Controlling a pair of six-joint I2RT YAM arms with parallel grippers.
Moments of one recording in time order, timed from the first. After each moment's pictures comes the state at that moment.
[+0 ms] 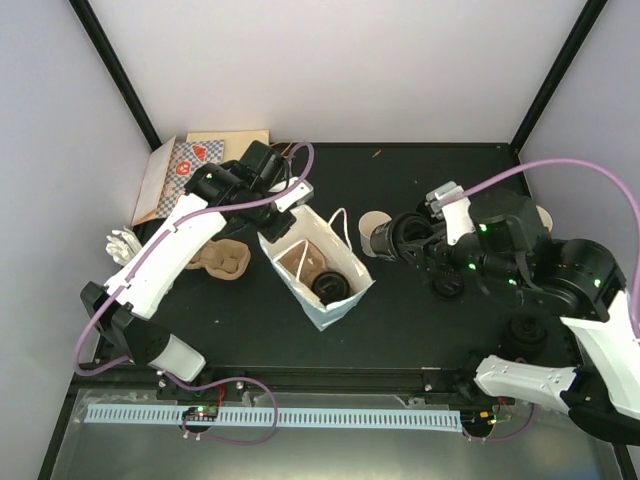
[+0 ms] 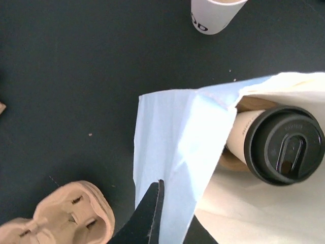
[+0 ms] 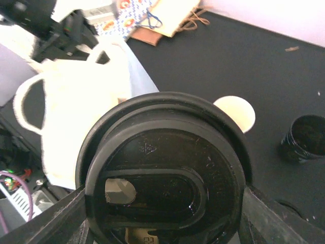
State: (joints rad) left arm -0.58 1.52 1.69 -1.26 0.11 0.24; right arm 0.86 1.03 1.69 -1.33 0.10 0.26
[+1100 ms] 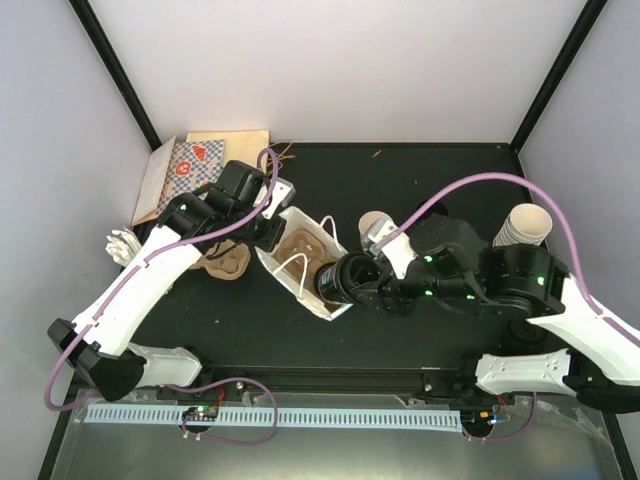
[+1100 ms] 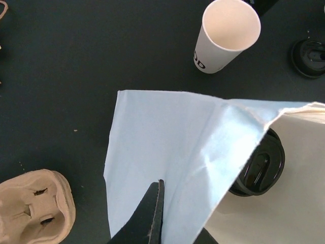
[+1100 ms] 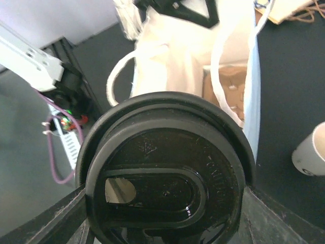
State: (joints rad) left arm -0.59 1.31 1.49 -1.11 0.09 -0.08; right arm 1.16 1.08 1.62 -1.20 -0.01 0.20
